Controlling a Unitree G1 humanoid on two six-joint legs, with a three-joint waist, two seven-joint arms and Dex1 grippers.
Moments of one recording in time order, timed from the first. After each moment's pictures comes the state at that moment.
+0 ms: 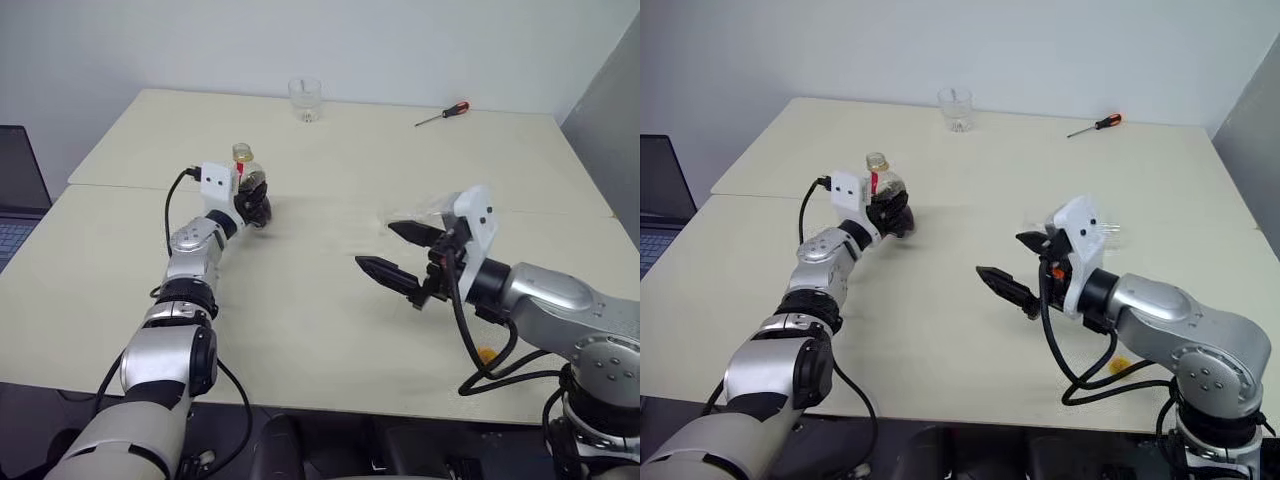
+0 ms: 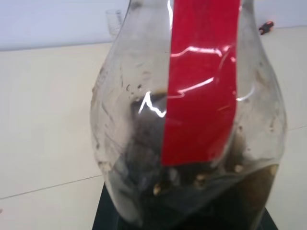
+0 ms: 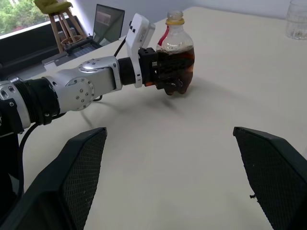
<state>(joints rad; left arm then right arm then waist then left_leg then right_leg) -0.94 0.40 0.18 1.13 -0.14 -0.21 -0.52 -0.47 -0.47 -0.10 -0.77 1.01 1.18 0.16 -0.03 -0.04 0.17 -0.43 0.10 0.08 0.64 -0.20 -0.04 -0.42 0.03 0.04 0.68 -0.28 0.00</state>
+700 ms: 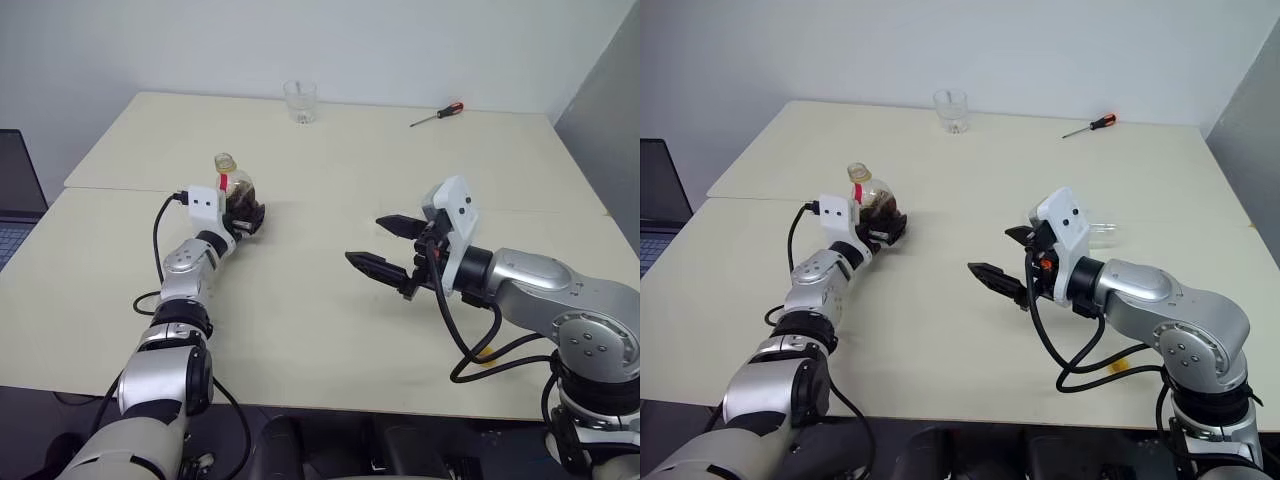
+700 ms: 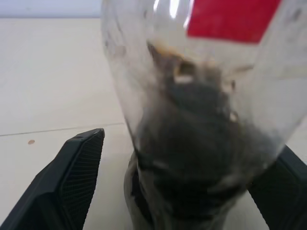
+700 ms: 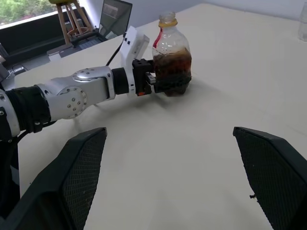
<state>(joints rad) -0.80 0.40 0.22 1.01 -0.16 -0.16 -0.50 -0.51 -0.51 -0.02 -0.67 0.94 1.12 0.23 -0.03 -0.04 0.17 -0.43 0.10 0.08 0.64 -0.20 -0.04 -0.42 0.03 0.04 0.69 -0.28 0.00</state>
